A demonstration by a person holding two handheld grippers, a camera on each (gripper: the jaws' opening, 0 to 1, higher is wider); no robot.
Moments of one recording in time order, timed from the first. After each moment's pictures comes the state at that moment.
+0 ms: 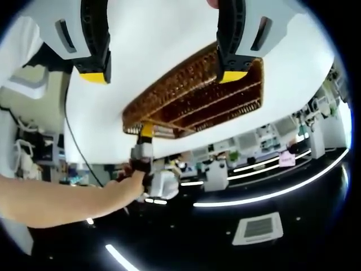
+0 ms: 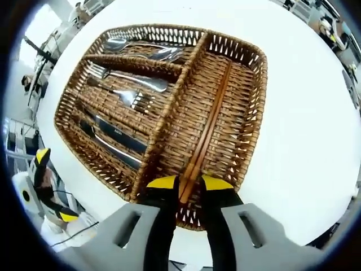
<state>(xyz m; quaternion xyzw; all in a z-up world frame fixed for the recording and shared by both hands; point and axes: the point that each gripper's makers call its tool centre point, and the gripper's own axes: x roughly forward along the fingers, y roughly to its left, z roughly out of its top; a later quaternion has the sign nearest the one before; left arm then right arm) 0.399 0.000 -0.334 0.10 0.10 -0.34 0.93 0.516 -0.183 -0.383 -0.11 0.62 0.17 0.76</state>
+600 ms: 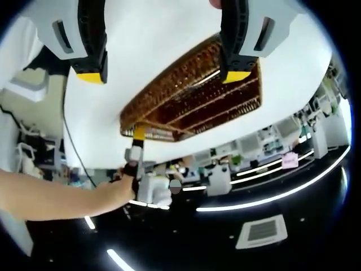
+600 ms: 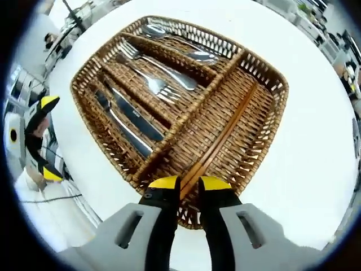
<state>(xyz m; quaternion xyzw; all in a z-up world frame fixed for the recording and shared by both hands) 0.404 0.002 -0.334 0.12 0.12 -0.35 0.92 0.493 -0.176 -0.378 -0.21 0.57 0.28 0.75</state>
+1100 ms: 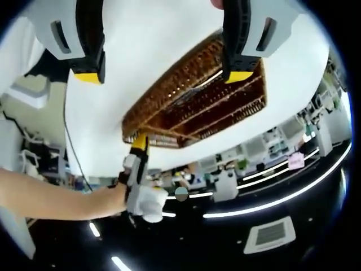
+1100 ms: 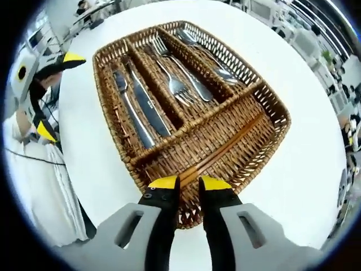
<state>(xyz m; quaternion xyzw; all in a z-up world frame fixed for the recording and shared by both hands) 0.411 -0.001 -0.339 0.14 0.15 -0.37 0.91 0.500 -0.177 -0.372 -0.32 0.46 0.36 0.74</state>
